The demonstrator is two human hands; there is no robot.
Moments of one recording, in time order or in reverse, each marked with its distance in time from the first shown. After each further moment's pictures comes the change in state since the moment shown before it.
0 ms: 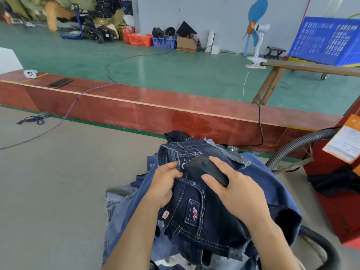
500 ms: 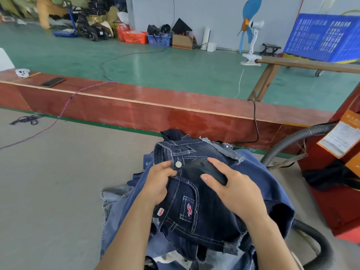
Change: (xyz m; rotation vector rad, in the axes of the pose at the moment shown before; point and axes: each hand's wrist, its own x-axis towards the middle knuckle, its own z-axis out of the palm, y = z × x) left_hand 0.002 0.000 0.001 0.004 0.071 -0.046; right_hand 0.000 0.007 -0.006 0.034 -0.108 0.055
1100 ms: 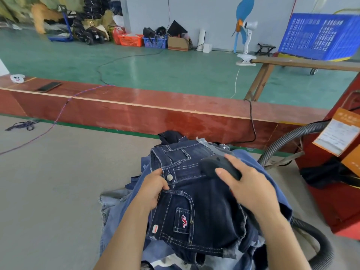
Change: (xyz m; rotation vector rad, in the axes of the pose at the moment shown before) left_hand 0.010 -0.008 -0.010 0.153 0.030 -0.141; right_hand 0.007 0.025 -0.015 0.065 0.103 0.115
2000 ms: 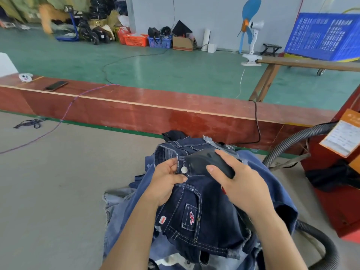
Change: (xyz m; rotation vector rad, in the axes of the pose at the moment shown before) left_hand -0.012 0.004 0.009 -0.055 -0.247 0.395; right_hand -0.005 -0.025 0.008 0.125 -0.003 -0.118
